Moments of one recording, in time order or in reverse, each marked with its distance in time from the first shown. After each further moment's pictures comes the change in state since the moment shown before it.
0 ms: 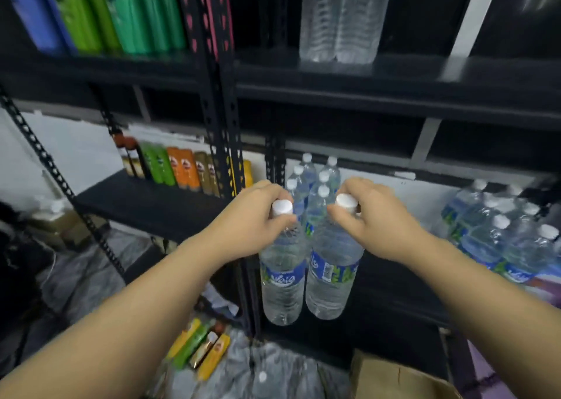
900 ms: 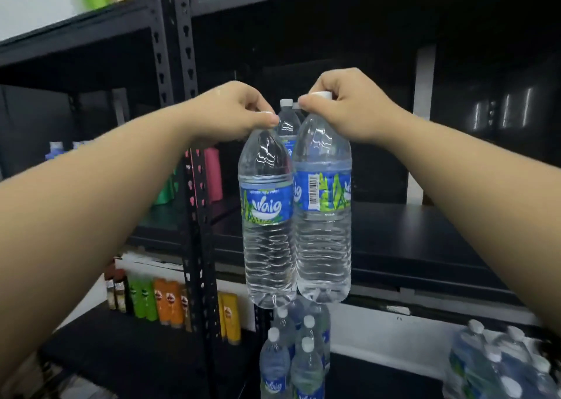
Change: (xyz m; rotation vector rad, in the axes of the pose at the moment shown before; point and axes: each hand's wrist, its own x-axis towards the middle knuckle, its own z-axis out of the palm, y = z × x) left_hand 0.217 0.177 -0.284 0.032 0.261 0.159; right_hand 0.232 -0.084 -0.304 0.052 0.452 -0.344
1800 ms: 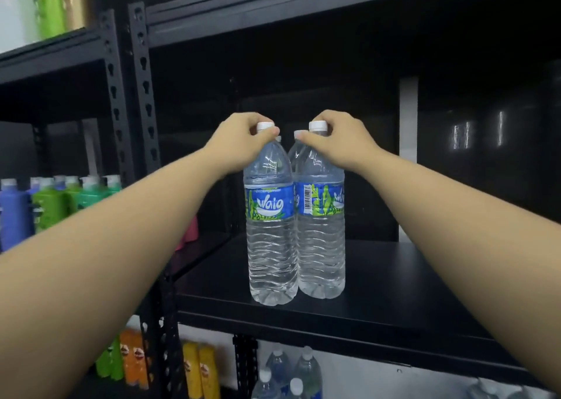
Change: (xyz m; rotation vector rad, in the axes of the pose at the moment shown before) left_hand 0.125 -0.025 0.055 -0.022 0.307 0.045; right_hand 0.065 0.106 0.014 -0.029 0.125 0.246
